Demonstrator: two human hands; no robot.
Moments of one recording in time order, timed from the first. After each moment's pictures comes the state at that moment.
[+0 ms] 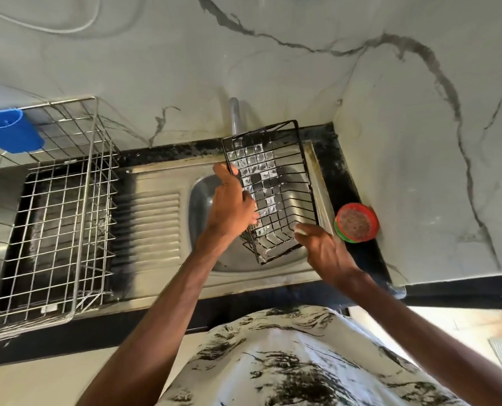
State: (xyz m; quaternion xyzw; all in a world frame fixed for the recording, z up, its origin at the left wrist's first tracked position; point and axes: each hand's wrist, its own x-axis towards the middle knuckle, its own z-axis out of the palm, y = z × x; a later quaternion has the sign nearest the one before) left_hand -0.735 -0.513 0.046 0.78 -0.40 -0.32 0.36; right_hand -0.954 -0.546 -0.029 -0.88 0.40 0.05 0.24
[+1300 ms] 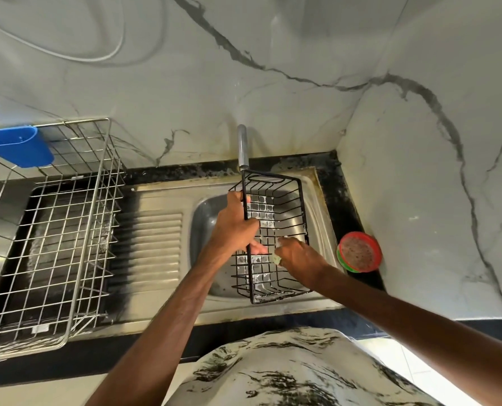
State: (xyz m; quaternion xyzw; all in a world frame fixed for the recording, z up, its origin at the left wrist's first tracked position) left_hand -0.729 -0.518 0.072 0.75 -0.33 -0.45 0.36; right_hand -0.894 -0.586 -0.058 -0.95 0.27 0.09 0.11
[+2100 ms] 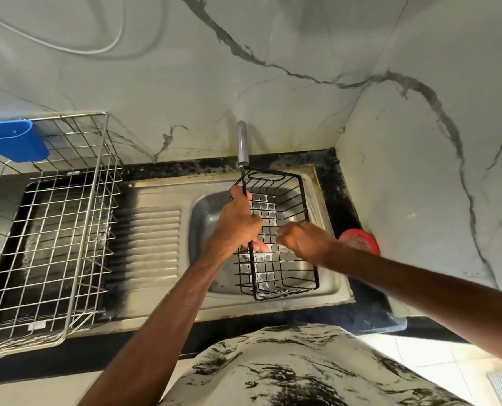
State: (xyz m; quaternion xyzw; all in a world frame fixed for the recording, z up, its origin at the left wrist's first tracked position) left_hand -0.727 -0.527 0.070 0.75 -0.35 -0.46 0.32; right_hand -0.895 -0.618 -0.020 -0.99 0.12 0.09 0.03
